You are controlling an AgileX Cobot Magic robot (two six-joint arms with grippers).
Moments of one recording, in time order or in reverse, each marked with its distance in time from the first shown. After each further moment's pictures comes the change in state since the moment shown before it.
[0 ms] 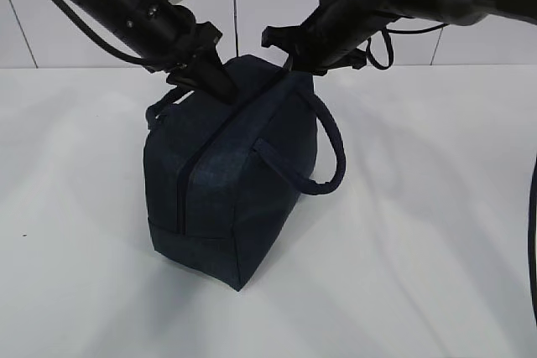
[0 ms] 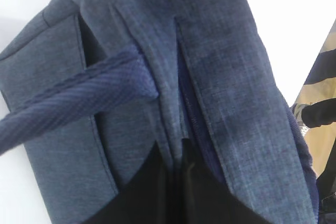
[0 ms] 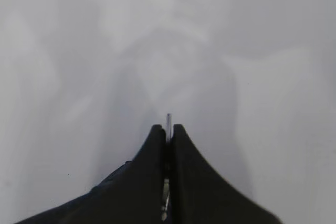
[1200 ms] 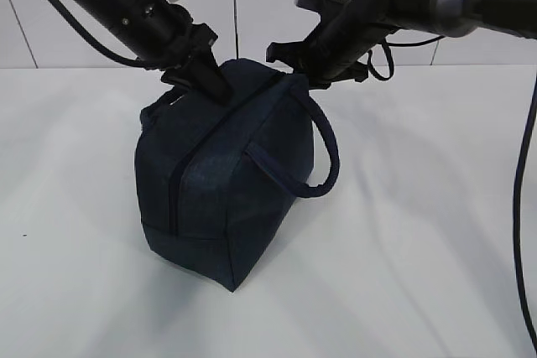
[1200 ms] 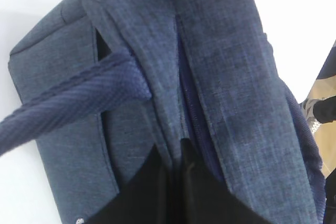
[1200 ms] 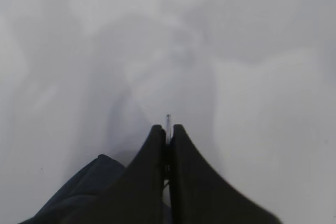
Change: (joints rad) left arm 0.000 0.001 -0.026 0.050 0.044 -0.002; right arm -0.019 0.059 -0.042 -0.015 0.051 -0.001
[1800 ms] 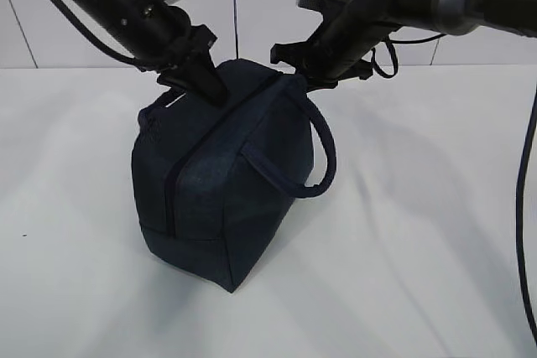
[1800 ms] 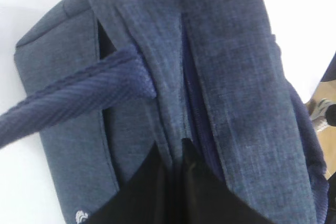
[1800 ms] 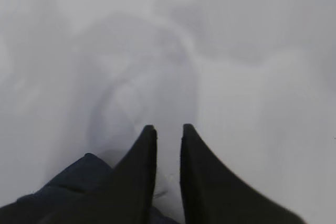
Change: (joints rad) left arm 0.000 0.000 -0.001 0.031 0.001 -0.046; right arm -0.002 0.000 -0.008 -0.028 0.018 -0.005
